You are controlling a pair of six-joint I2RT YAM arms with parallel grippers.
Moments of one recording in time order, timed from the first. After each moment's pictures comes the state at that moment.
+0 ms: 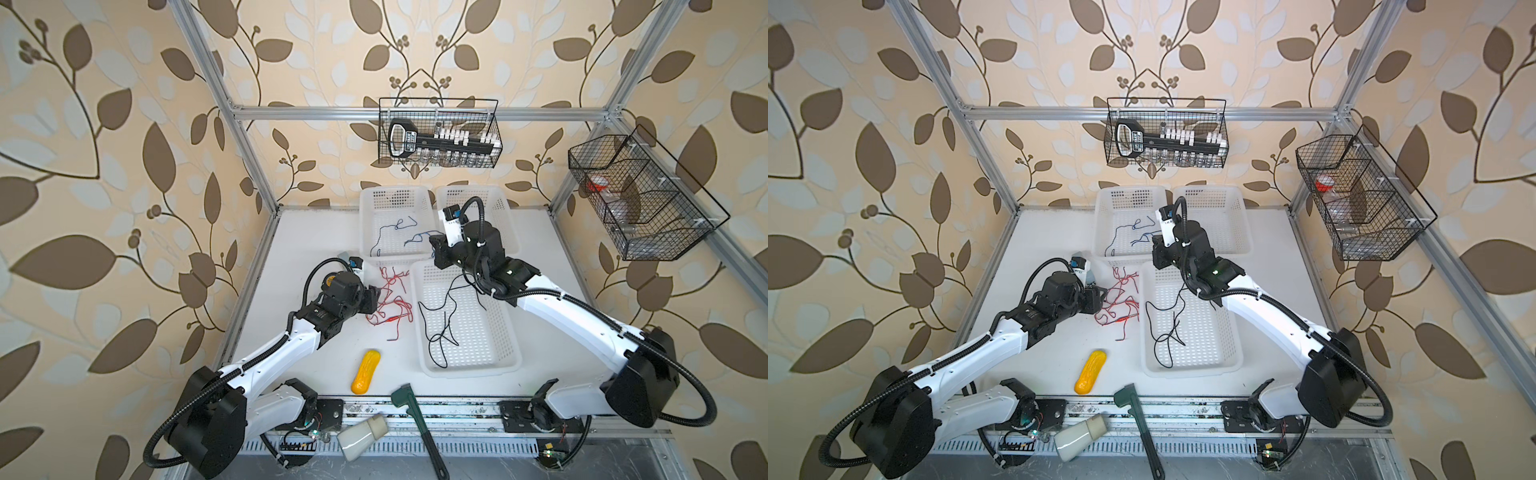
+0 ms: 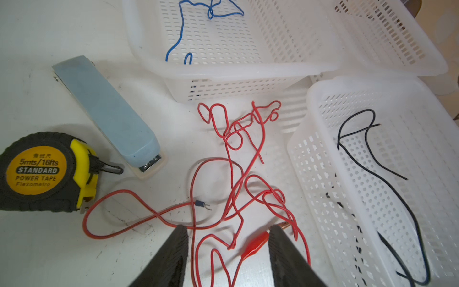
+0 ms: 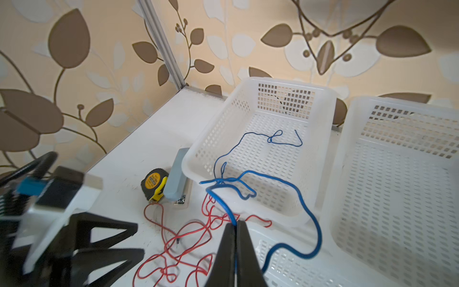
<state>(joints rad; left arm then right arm) -0.48 1.10 0.60 -0.14 -0.01 -0.40 0.60 1.47 1.21 -0.14 0.05 0.17</state>
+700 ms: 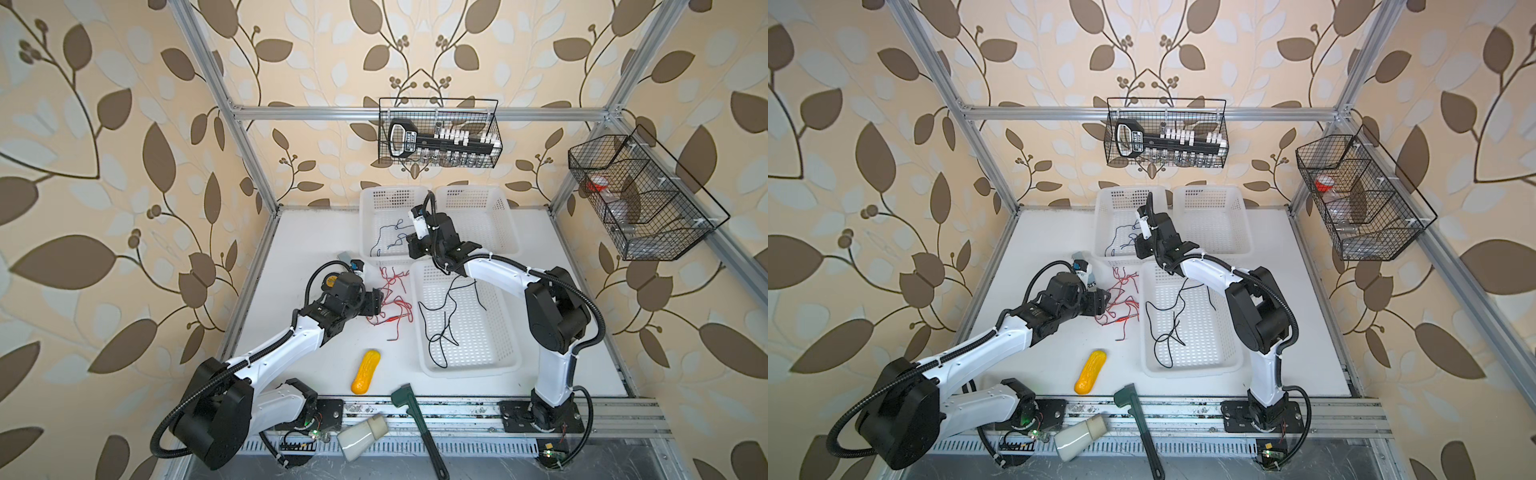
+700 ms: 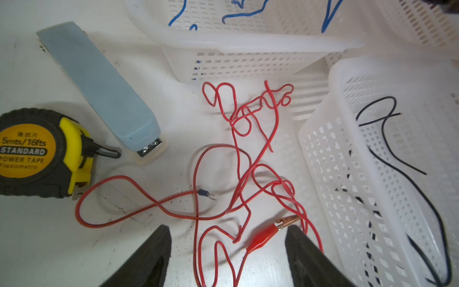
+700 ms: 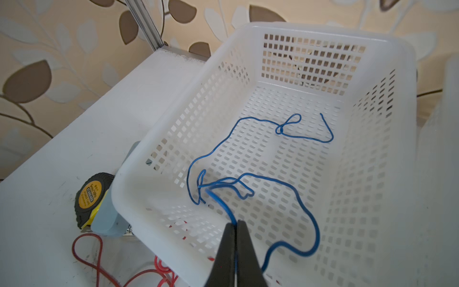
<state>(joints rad) -0.48 1.19 0.60 -0.16 -0.01 -0.42 0.56 1.96 1.45 -0.02 -0.02 0.14</state>
